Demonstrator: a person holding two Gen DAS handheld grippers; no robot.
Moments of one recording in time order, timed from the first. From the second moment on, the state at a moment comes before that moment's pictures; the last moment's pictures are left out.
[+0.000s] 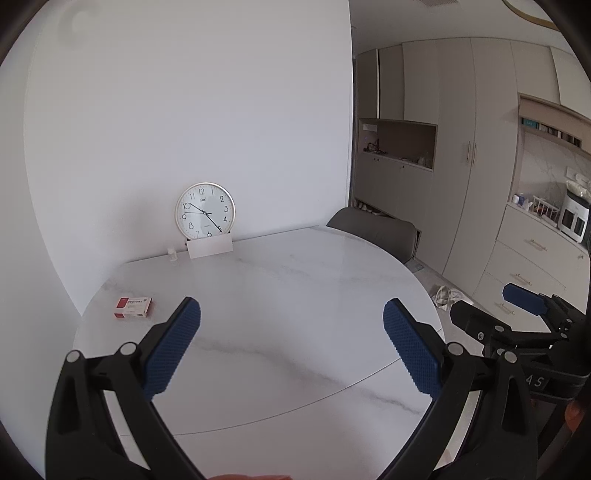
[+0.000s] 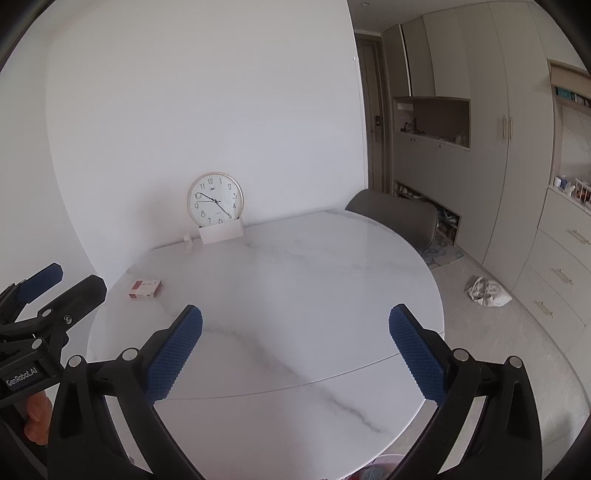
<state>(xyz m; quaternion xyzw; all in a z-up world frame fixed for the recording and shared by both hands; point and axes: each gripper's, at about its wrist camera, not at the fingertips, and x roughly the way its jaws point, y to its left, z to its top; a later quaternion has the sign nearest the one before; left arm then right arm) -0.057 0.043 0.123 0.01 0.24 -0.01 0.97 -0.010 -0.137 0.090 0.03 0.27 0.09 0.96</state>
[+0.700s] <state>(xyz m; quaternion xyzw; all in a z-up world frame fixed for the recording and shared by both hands) -0.043 0.052 0.110 0.00 0.26 -0.02 0.97 -0.005 -0.130 0.077 0.02 0.29 0.08 0.95</state>
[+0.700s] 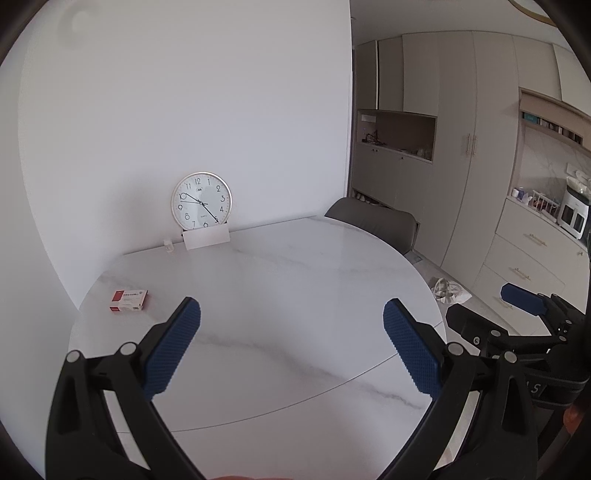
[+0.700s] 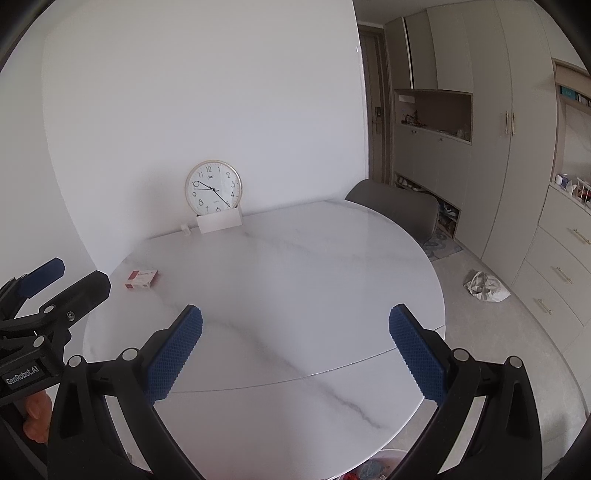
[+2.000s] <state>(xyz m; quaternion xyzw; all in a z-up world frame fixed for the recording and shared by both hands) -0.039 0.060 0.103 0.00 0.27 -0.04 0.96 -0.006 -0.128 0.075 0.02 0.29 0.08 0.95</state>
